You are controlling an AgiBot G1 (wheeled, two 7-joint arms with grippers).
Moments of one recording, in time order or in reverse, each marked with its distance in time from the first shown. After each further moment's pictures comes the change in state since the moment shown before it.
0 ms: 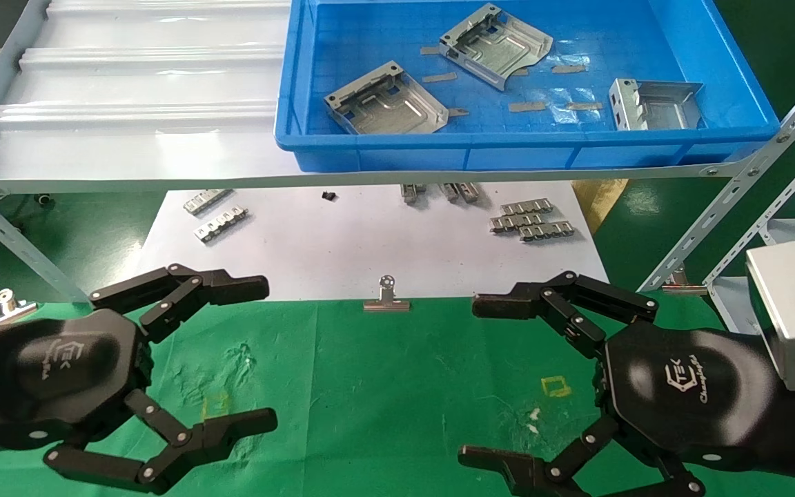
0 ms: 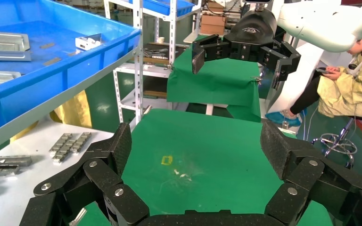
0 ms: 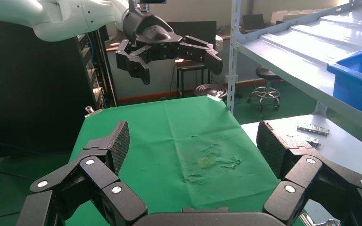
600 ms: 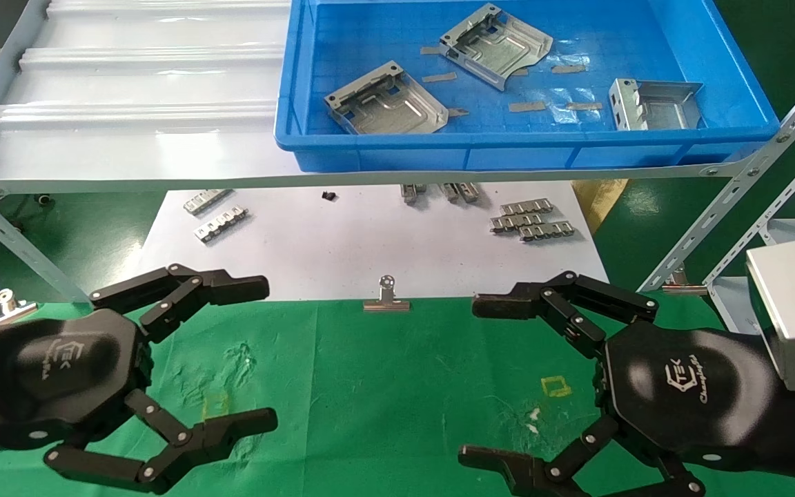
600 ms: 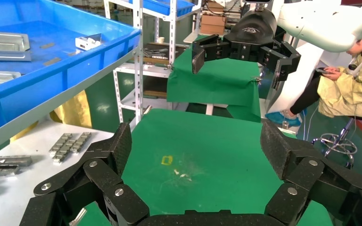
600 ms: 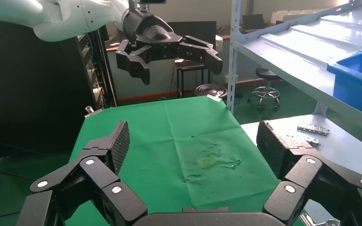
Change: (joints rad) left arm 0.000 0.000 0.000 0.000 0.000 0.000 0.000; right arm 0.000 0.000 0.000 0.000 0.000 0.000 0.000
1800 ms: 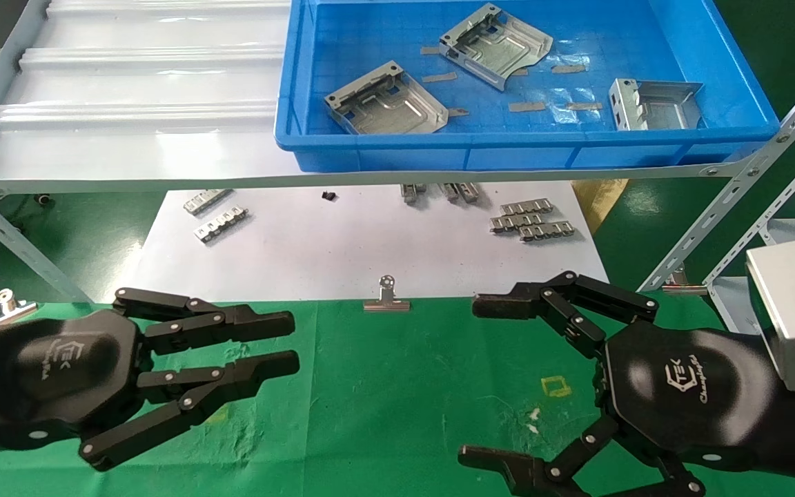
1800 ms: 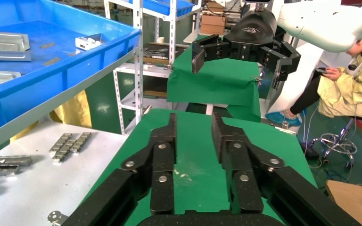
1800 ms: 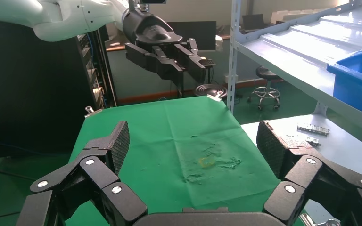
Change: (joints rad) left arm 0.000 0.000 0.000 0.000 0.000 0.000 0.000; right arm 0.000 0.000 0.000 0.000 0.000 0.000 0.000
